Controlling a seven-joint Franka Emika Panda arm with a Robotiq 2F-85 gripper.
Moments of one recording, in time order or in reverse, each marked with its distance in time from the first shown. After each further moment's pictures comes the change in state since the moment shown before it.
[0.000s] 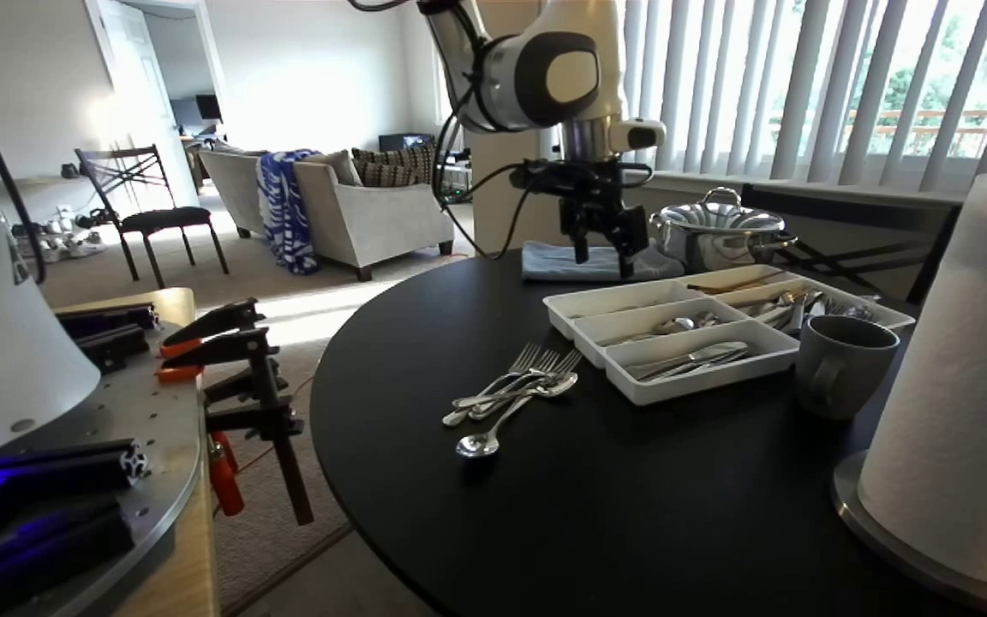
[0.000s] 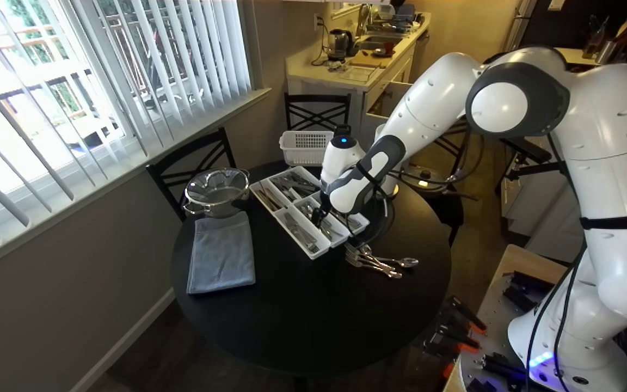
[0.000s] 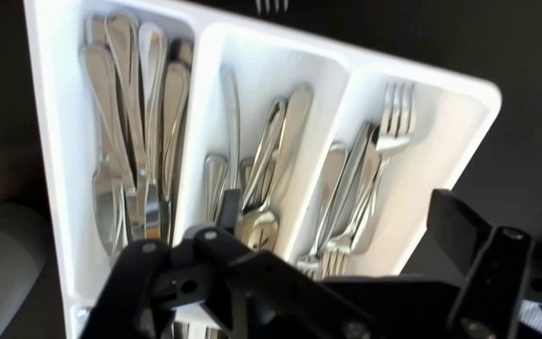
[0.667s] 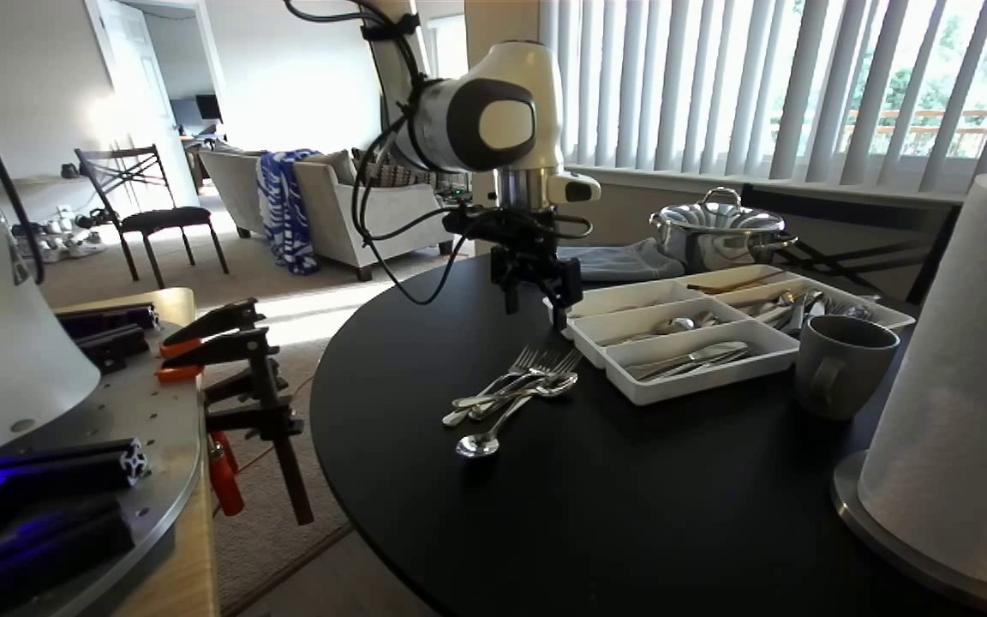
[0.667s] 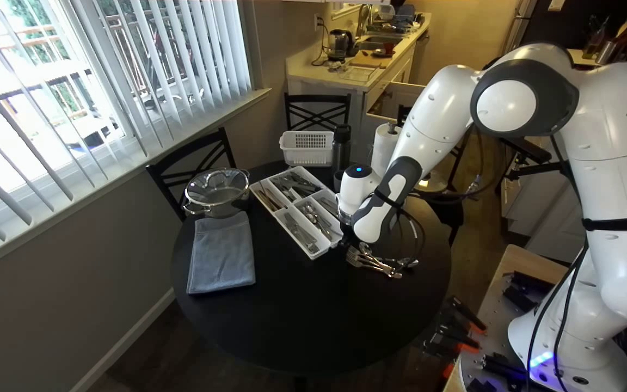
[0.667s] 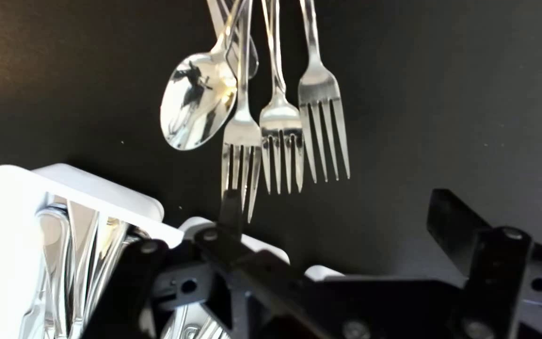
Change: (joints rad) arm 0.037 -0.025 -0.017 -0.243 -0.054 0.076 -0.112
